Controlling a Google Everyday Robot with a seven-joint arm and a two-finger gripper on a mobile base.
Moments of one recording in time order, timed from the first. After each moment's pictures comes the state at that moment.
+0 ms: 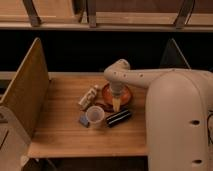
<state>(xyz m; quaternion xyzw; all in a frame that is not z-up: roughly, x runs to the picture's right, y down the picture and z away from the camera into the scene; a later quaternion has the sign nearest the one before) 0.070 0.070 0.873 -0.30 0.04 0.05 0.95</state>
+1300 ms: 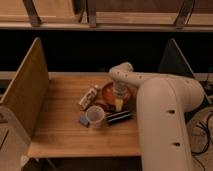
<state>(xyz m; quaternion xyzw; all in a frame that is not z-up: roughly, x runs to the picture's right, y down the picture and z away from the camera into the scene) 0.091 0.086 0.934 -0.35 0.02 0.04 0.94</state>
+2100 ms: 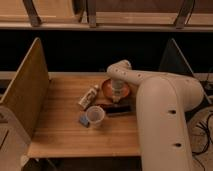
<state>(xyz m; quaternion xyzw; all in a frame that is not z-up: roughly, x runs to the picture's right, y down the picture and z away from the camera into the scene) 0.061 0.066 0.924 -0.33 -0.01 0.02 0.95</state>
